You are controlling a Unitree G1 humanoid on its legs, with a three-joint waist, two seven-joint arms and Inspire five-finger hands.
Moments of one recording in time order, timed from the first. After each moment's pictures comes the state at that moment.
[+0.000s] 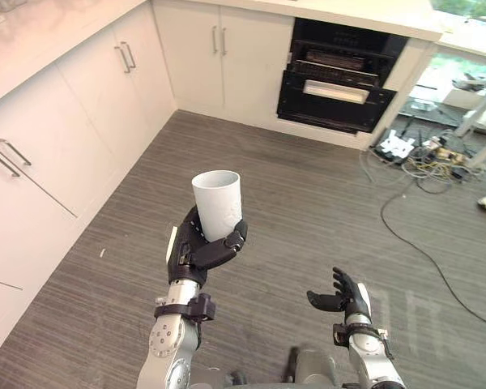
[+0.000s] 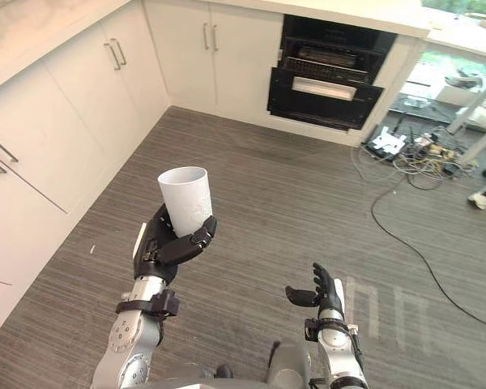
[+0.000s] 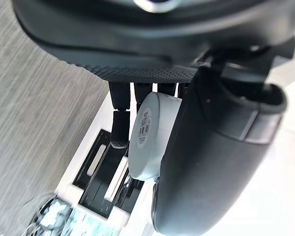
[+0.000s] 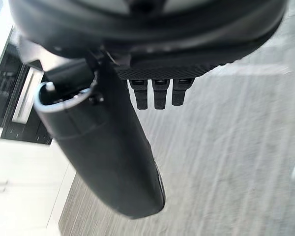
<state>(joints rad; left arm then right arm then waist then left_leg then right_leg) 0.24 0.08 -0.26 -0.22 -0.36 -0.17 0.11 0.05 -0.14 -0.06 0.60 -0.01 -0.08 -0.18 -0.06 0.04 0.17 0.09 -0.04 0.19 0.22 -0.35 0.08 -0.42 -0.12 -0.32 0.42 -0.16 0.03</state>
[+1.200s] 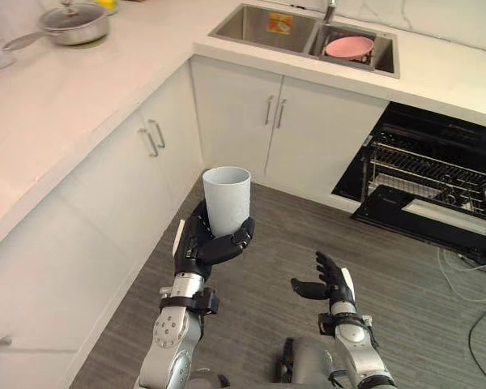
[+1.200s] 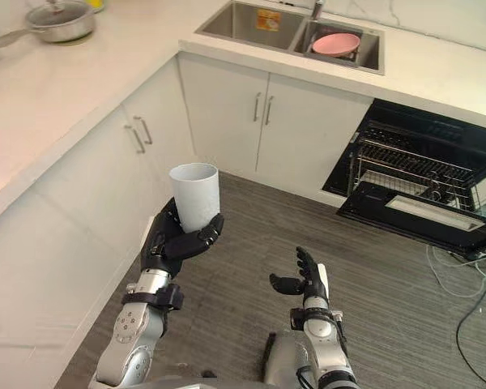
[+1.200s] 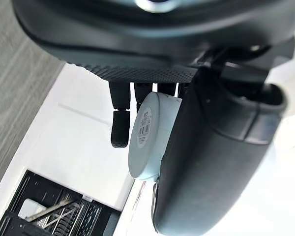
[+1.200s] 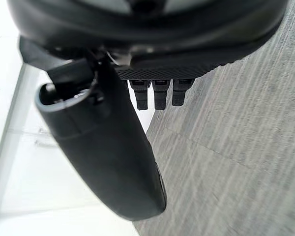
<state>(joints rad) 0.19 0.12 -0.28 -0.18 -0.35 -0.19 0.12 0.04 -0.09 0.03 0.54 -0.02 -0.09 -0.20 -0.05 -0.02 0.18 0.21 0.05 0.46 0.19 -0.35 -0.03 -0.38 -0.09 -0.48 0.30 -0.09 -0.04</state>
